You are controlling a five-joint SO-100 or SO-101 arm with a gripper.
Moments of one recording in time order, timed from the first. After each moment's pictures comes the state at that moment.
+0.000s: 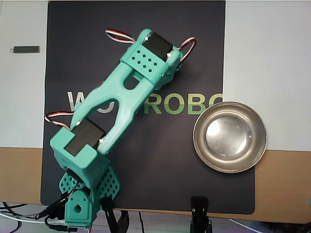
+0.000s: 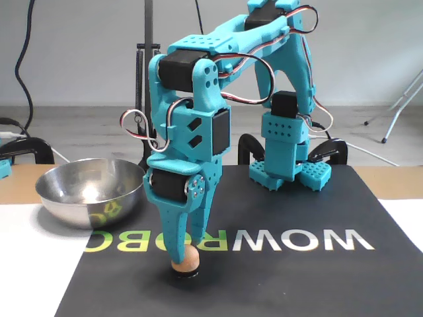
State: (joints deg) arm 34.0 62.4 73.8 76.8 -7.9
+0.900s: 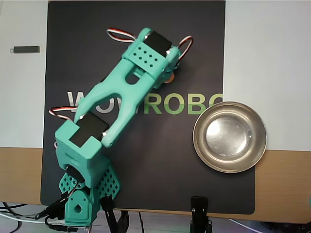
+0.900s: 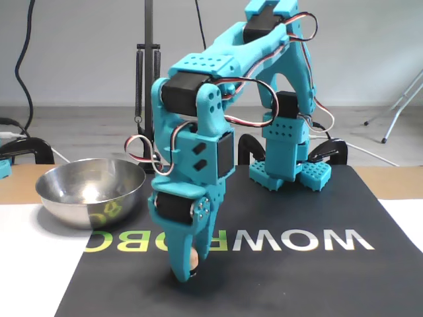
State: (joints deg) arm 32.8 57.8 73.8 73.8 -7.9
